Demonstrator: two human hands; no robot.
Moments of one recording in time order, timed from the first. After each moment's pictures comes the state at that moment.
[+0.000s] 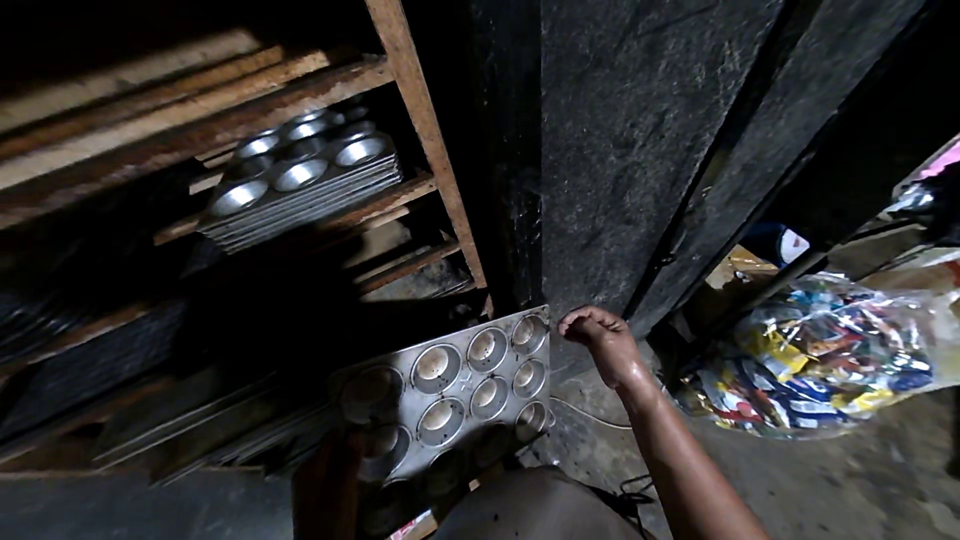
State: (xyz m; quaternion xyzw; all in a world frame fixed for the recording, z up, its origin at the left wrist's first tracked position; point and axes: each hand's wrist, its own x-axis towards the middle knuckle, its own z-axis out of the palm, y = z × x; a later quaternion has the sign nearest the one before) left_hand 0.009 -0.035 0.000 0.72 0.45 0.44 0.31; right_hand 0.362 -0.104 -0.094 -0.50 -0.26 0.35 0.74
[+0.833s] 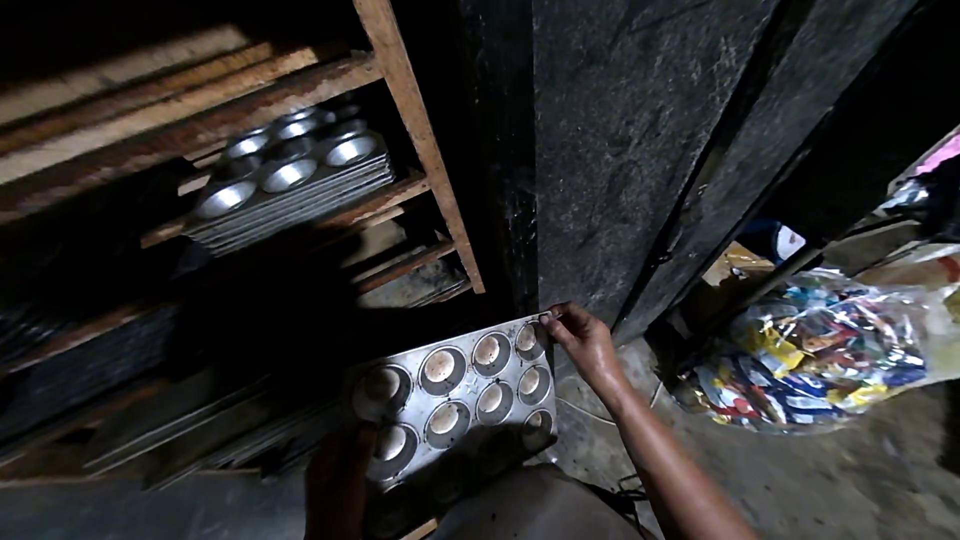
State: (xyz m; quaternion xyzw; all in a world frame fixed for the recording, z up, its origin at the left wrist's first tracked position) left_hand 0.022 -0.034 -0.008 0.67 0.49 0.43 0.36; right_hand 0.347 -0.090 -0.093 -0.66 -0.38 0.21 0.62
